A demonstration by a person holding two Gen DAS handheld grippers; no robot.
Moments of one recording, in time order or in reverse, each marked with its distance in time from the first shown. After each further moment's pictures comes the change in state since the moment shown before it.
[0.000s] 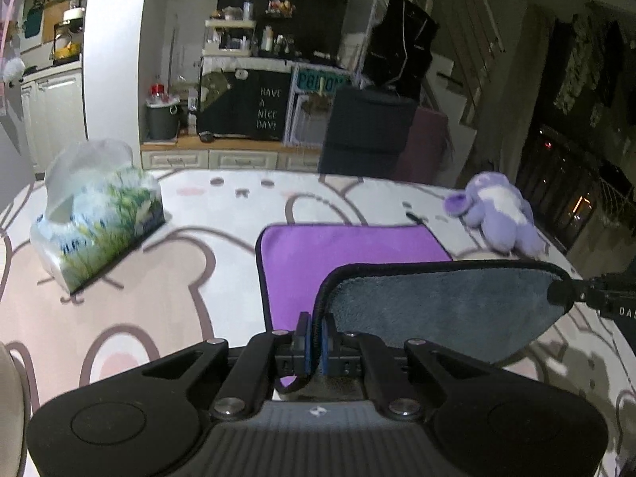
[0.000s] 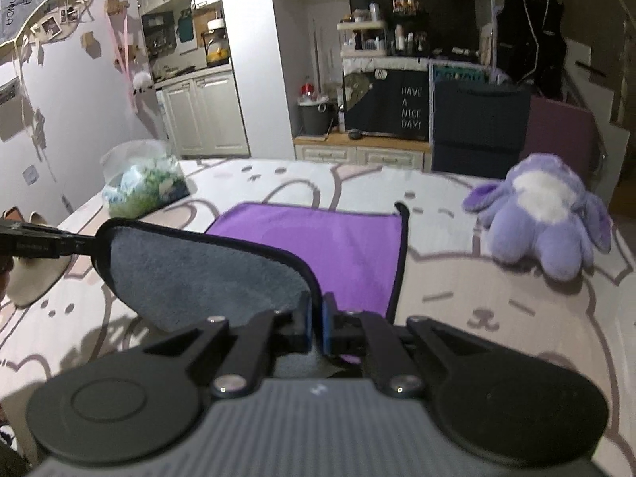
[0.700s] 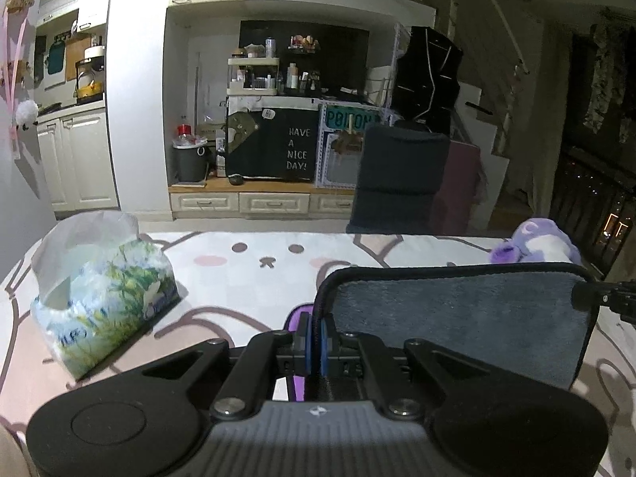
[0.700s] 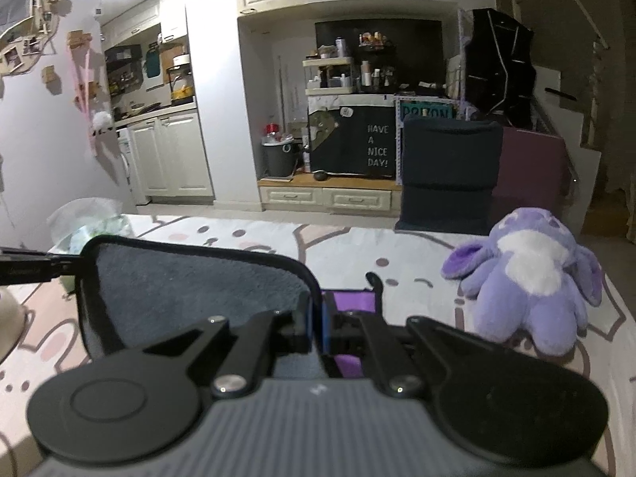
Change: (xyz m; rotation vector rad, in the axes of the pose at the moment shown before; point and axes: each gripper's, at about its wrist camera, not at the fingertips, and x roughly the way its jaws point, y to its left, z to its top) left arm 0.054 0.001 0.056 0.020 -0.114 0.115; right arm 0.055 -0.013 0.059 0.035 -0.117 -0.113
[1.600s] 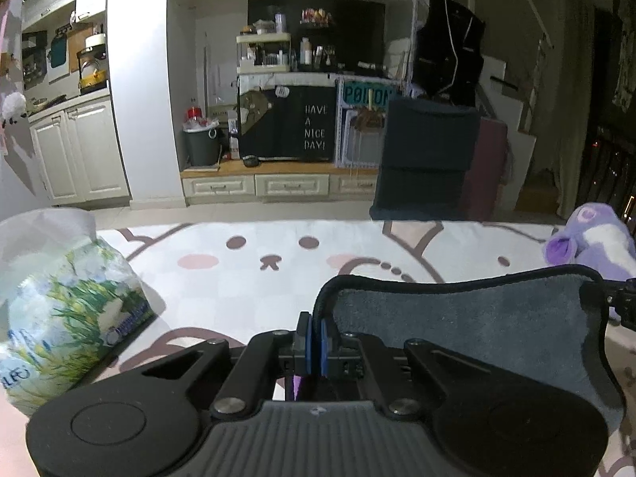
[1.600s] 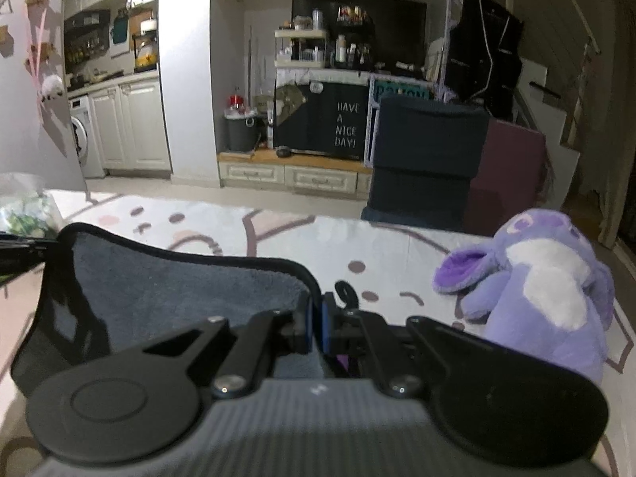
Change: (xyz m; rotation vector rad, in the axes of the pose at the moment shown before) left arm 0.108 -0.004 0.011 0.017 0.073 0.067; right arm 0.117 -0.001 0.018 -0.044 0.085 -0.131
